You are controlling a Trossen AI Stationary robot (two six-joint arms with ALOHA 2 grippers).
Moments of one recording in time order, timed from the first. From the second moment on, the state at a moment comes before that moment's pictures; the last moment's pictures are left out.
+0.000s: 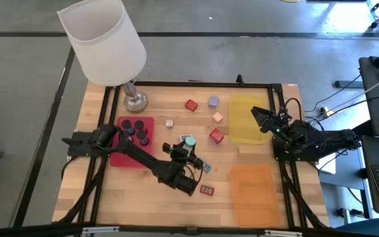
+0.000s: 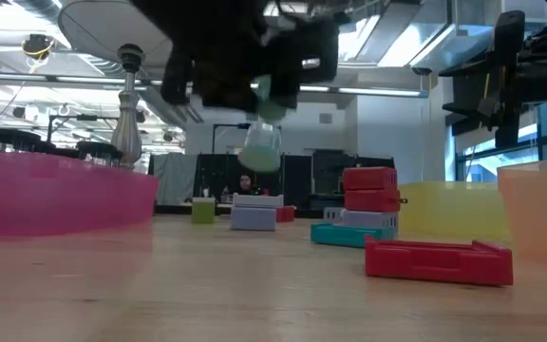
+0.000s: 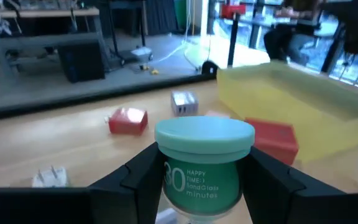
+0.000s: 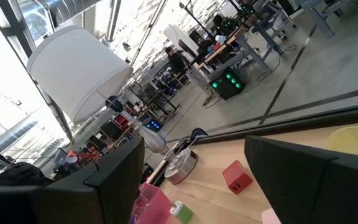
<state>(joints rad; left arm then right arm) -0.41 2.11 1.50 -0.75 -1.38 -1.44 0.07 0.00 0.02 0.15 0.72 0.70</state>
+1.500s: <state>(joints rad) -0.30 2.23 1.20 0.64 -1.10 -0.49 0.07 0.00 0.02 0.15 0.72 0.70</state>
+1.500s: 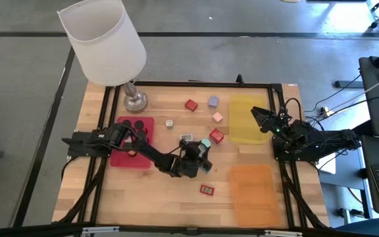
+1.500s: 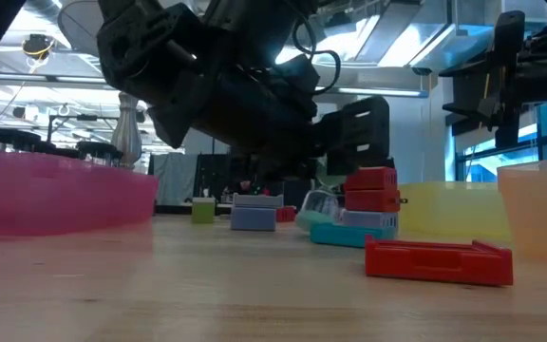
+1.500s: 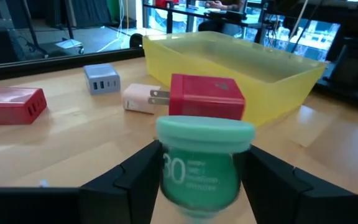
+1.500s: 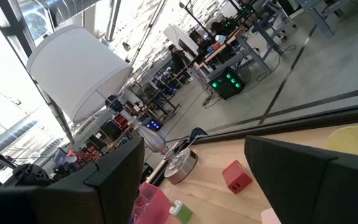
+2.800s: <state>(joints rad) -0.16 2.01 1.53 -0.44 -0.36 -0.77 0.07 0.00 0.02 0.15 0.72 0.70</state>
